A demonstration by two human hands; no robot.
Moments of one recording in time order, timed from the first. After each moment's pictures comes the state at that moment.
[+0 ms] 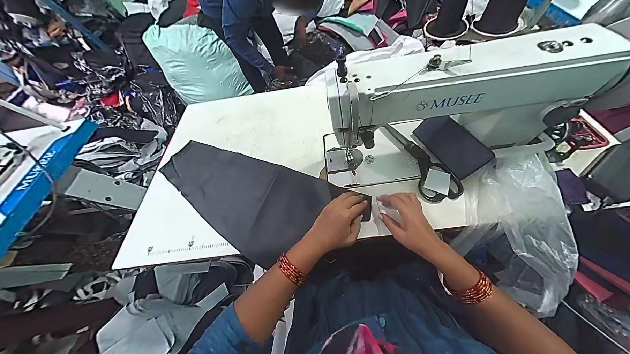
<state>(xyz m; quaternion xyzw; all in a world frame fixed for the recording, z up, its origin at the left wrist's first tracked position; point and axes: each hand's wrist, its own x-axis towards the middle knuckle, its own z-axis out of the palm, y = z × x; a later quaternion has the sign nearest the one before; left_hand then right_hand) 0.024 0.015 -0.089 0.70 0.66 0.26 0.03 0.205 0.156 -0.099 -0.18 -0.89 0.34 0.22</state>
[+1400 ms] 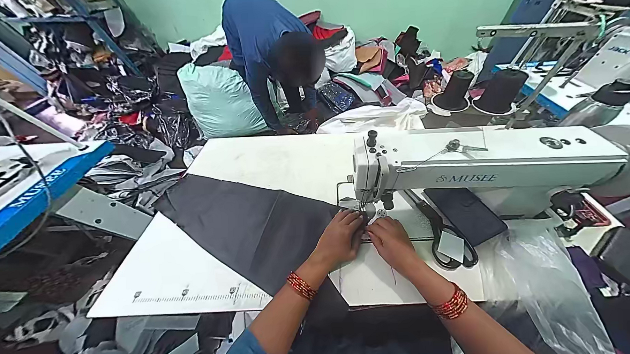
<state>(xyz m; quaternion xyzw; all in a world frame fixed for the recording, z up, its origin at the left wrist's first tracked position) -0.044 0.061 -0.099 0.65 0.71 0.27 0.01 0.107 0.189 -0.095 -0.11 -0.95 0.21 0.22</state>
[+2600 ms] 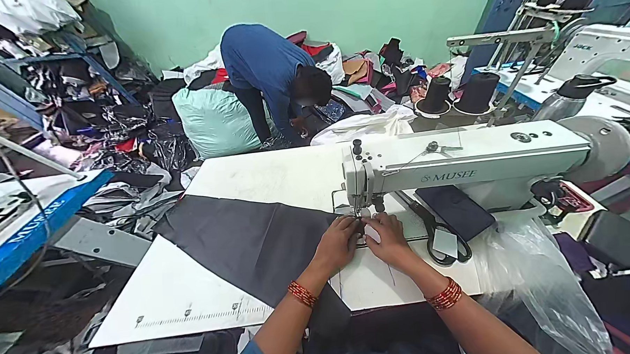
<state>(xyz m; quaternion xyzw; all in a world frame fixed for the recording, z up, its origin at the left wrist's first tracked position) -0.045 0.063 -0.098 0.62 0.74 0.26 0.04 0.100 0.194 -0.076 -0.27 -0.92 0.30 0.06</state>
